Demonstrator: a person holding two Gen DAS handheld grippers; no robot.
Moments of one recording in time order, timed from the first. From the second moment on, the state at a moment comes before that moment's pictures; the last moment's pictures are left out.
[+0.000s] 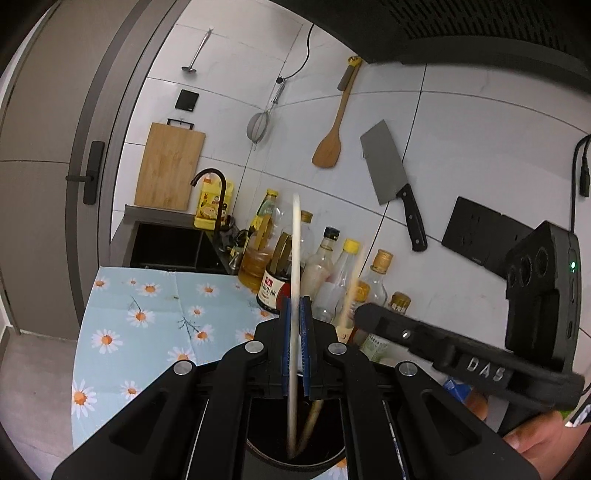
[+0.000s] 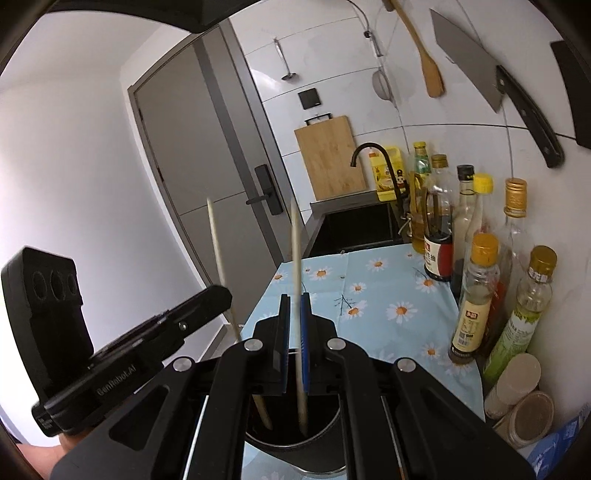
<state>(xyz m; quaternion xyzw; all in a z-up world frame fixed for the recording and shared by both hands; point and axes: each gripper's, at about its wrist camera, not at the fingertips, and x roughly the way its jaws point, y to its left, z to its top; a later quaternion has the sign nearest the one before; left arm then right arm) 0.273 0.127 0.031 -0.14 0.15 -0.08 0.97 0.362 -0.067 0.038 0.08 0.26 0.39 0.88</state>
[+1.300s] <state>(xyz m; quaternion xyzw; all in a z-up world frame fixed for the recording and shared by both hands) 0.172 0.073 0.005 -0.04 0.32 -0.15 0.94 0.265 -0.152 0.033 0.13 0.33 0.40 0.84</state>
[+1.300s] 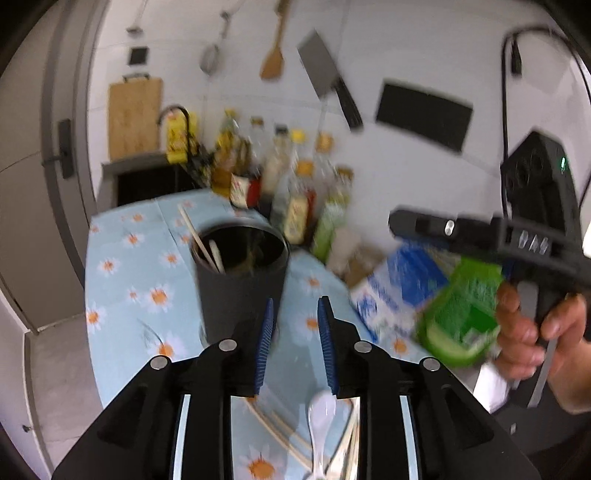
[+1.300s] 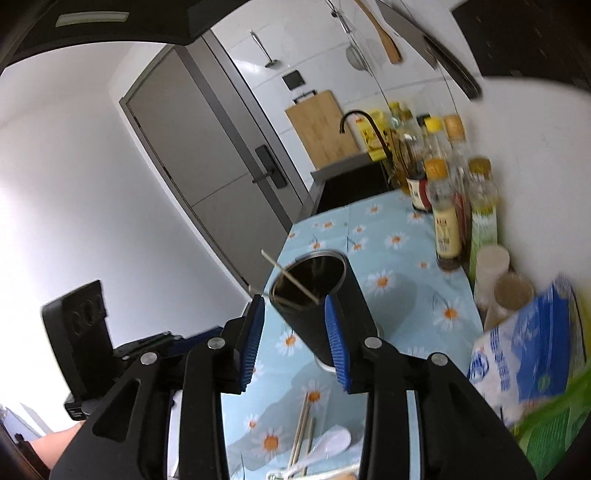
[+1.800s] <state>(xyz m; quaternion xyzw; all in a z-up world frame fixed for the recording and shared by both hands) 0.178 0.037 -0.075 0.03 0.45 -0.20 0.87 0.230 -0.211 -0.019 0.19 0.39 0.36 0.83</state>
